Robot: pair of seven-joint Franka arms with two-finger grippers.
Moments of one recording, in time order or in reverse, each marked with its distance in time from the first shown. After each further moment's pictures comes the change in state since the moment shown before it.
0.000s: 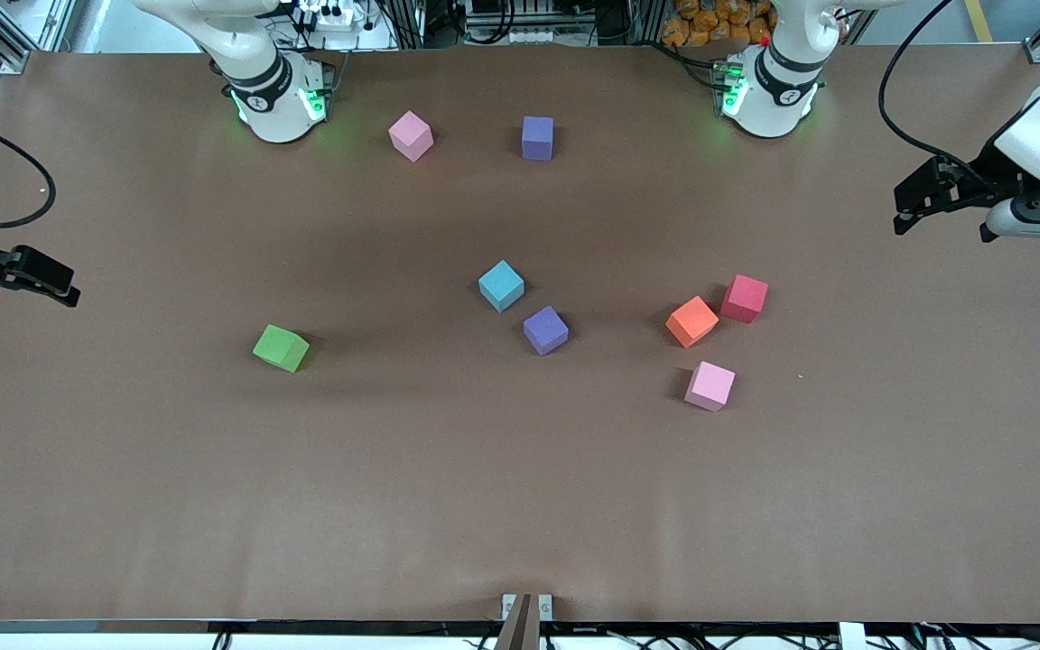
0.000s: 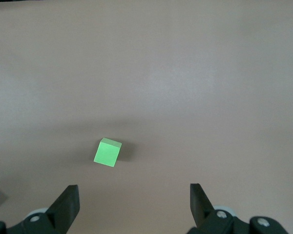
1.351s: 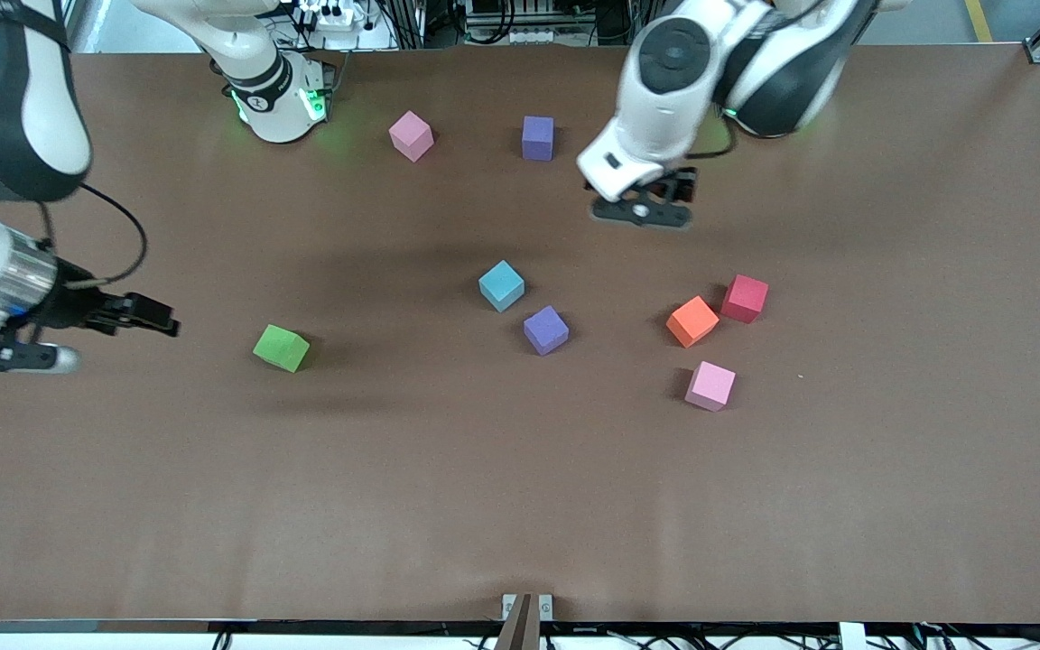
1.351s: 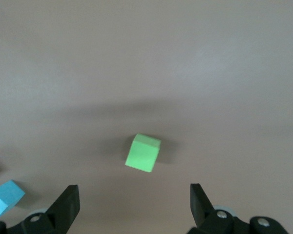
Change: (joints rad) left arm -0.113 0.117 -0.572 -0.394 -0.026 0.290 -0.618; right arm 0.020 0.038 0.006 -0.327 0.214 0.276 0.006
